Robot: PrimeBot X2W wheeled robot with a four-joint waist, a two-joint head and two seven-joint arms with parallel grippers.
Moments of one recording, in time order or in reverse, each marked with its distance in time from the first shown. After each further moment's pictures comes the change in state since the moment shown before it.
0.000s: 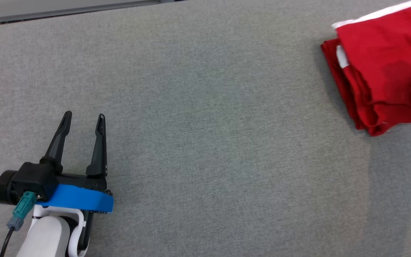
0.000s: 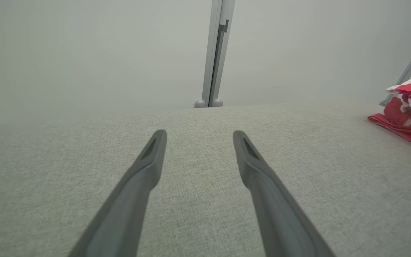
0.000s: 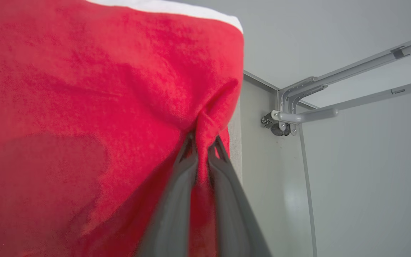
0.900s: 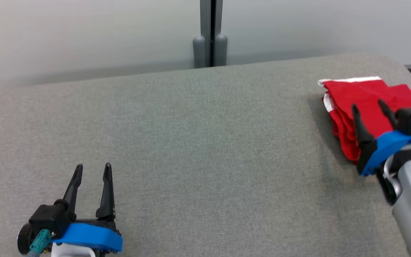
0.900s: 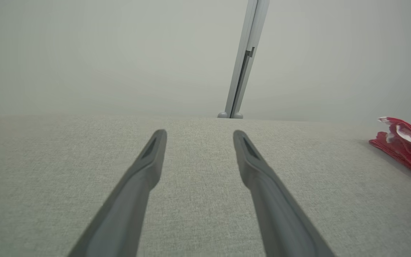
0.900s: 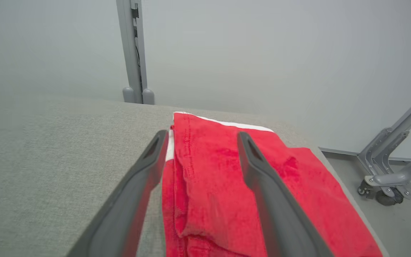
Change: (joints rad) left arm 0.136 -0.065 0.005 0.121 -0.063 0.007 -0.051; right arm 0.364 0.294 -0.397 0.003 -0.097 0.000 -0.512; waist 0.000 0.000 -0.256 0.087
